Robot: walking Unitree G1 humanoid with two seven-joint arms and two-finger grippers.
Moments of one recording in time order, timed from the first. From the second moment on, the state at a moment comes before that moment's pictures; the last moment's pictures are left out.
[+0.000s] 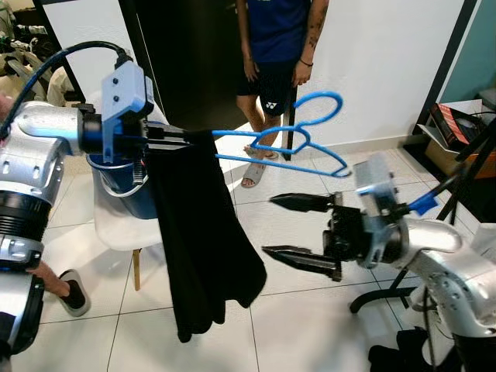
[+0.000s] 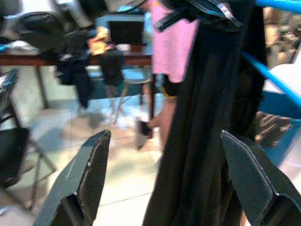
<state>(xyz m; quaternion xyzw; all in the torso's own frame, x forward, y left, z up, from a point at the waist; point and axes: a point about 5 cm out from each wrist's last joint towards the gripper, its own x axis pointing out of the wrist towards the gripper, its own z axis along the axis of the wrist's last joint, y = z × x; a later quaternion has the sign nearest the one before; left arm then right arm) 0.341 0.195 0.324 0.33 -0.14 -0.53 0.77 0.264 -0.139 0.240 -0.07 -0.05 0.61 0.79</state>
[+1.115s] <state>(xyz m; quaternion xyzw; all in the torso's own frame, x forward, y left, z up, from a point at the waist) 0.338 0.176 0.330 0.33 -0.17 -0.55 0.74 0.308 -0.075 0.254 -0.01 -0.12 0.50 0.86</state>
